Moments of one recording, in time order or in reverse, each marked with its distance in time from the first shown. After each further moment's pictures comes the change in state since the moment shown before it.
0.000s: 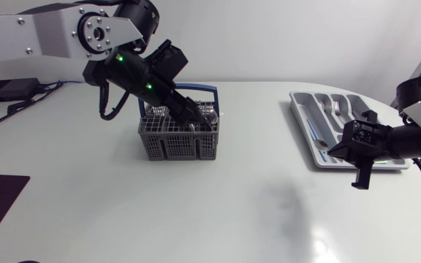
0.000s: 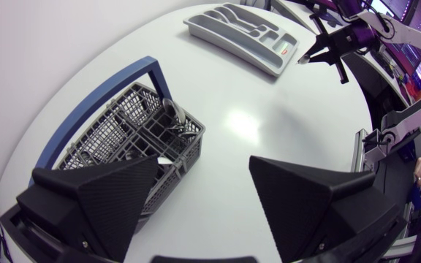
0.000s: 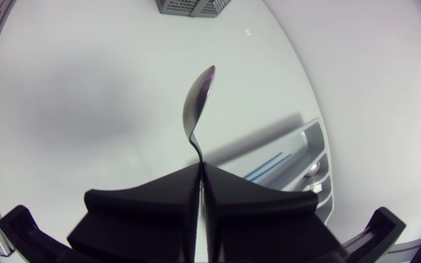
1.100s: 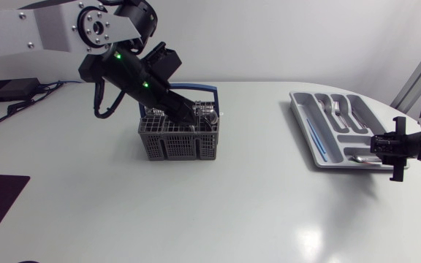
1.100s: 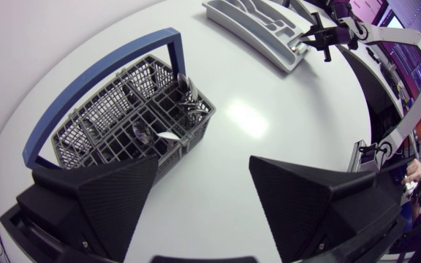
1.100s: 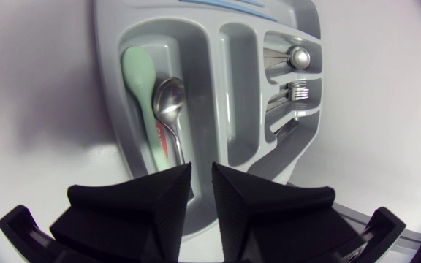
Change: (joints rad) left arm 0.019 0.019 0.037 -0.106 -0.034 -0.101; right arm -0.316 0.485 0.198 0.401 0.259 -0.427
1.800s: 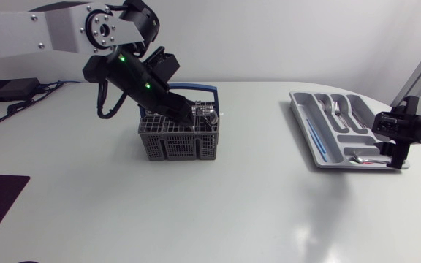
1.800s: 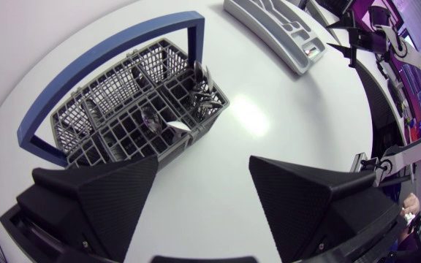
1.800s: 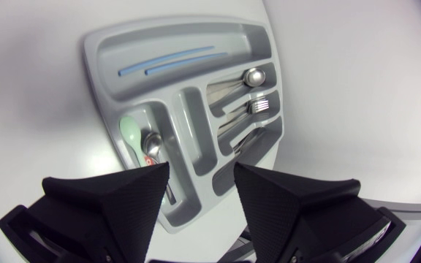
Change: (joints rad) left arm 0.011 0.040 0.024 -0.029 -0.025 -0.086; right arm 0.110 -0.293 -0.058 -0.158 -0.009 0.253
